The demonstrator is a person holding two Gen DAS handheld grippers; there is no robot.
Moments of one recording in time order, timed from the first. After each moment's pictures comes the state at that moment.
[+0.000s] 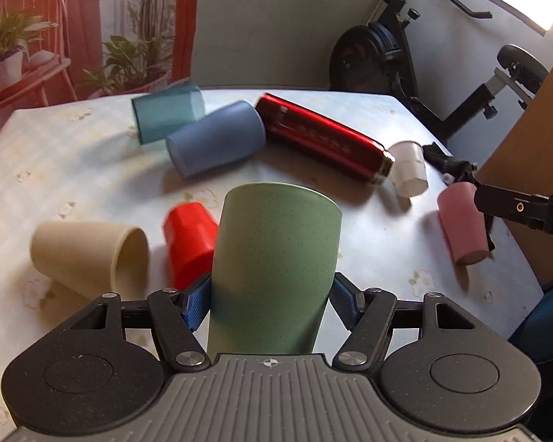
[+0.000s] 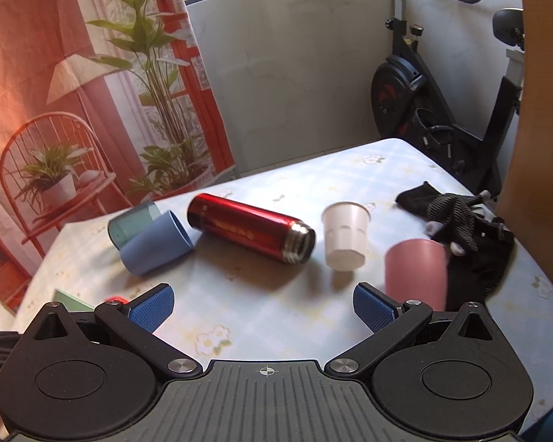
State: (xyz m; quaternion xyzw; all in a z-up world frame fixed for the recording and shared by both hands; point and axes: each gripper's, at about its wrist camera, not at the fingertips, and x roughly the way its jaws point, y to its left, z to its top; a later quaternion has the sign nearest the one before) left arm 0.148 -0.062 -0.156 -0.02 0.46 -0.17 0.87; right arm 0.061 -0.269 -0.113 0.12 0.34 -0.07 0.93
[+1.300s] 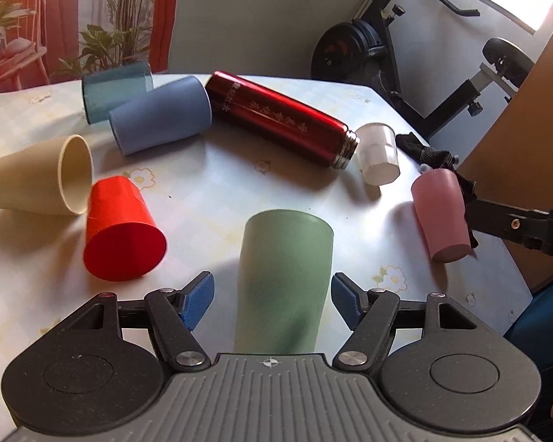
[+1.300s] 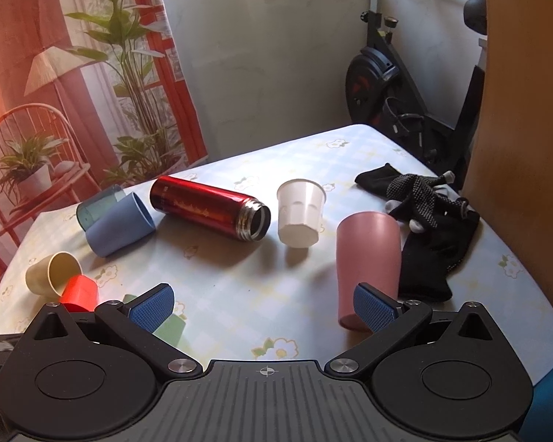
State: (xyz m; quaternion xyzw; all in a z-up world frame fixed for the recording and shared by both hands) left arm 0.134 -0.097 -0.176 -0.05 0.45 -0.18 0.88; right arm 0.044 -0.288 -0.130 0.12 0.35 -0.09 0.92
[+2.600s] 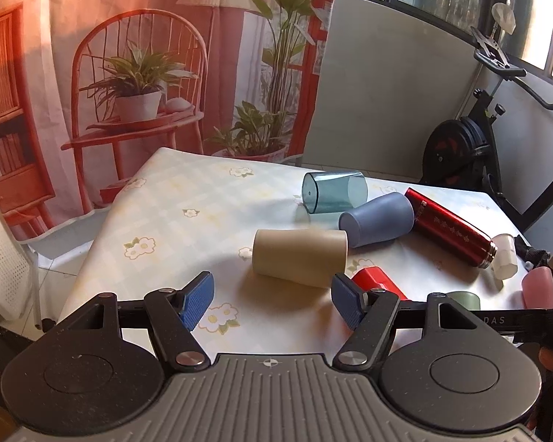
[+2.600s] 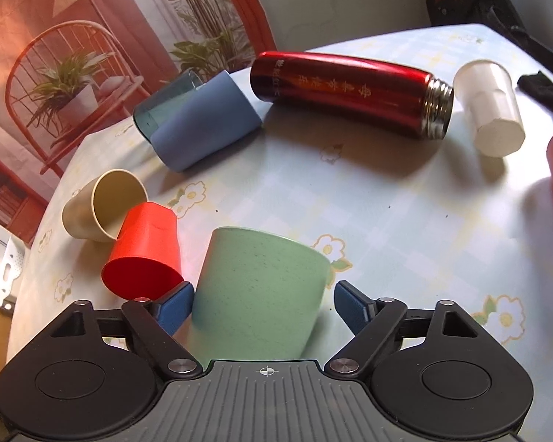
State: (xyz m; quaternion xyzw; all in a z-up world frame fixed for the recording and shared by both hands) left arm 0.104 0.068 -0.112 -0.05 0.35 0.00 0.94; right arm 0.152 -0.182 -0.222 0.17 0.48 0.02 0.86
